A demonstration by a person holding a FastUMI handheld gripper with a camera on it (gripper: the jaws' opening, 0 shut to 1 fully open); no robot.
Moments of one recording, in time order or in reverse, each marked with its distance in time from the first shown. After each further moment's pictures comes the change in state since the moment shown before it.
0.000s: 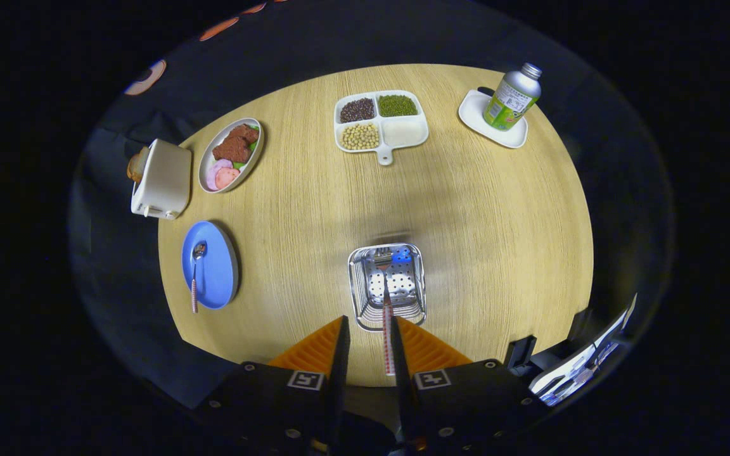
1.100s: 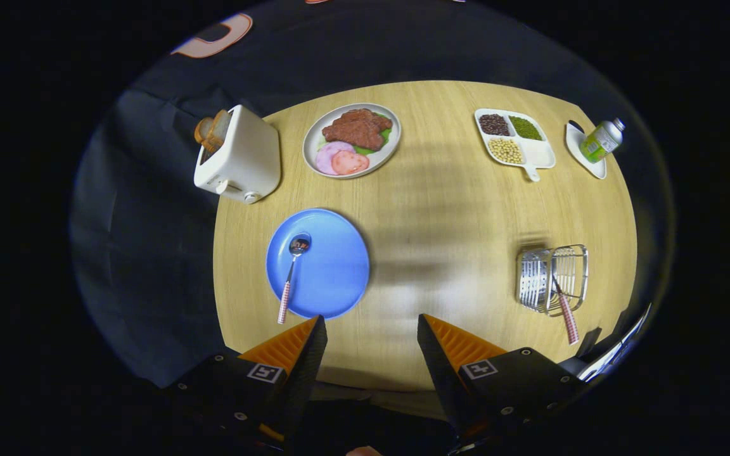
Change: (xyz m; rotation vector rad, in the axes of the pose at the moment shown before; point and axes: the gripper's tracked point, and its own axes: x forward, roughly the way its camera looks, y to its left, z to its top) arm 0.017 0.230 -0.023 -0.110 -0.022 0.114
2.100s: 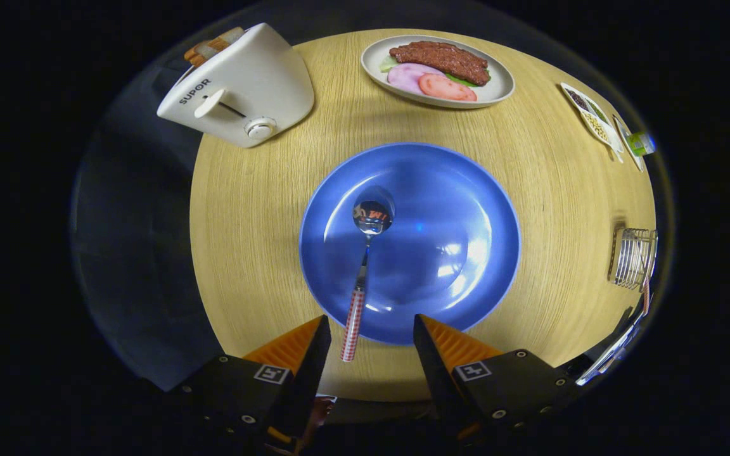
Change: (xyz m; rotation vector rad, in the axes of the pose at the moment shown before) arm 0.139 0.130 -0.035 0.023 0.193 -0.091
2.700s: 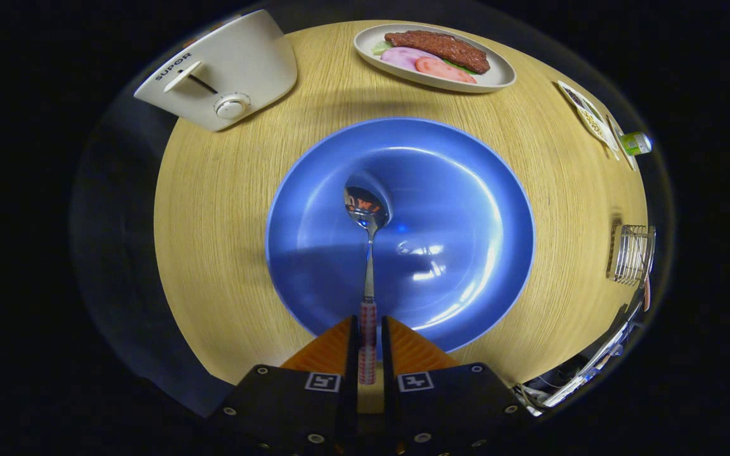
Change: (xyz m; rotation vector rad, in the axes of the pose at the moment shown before) arm 0.033 -0.018 -0.008 -0.017 -0.013 -0.118
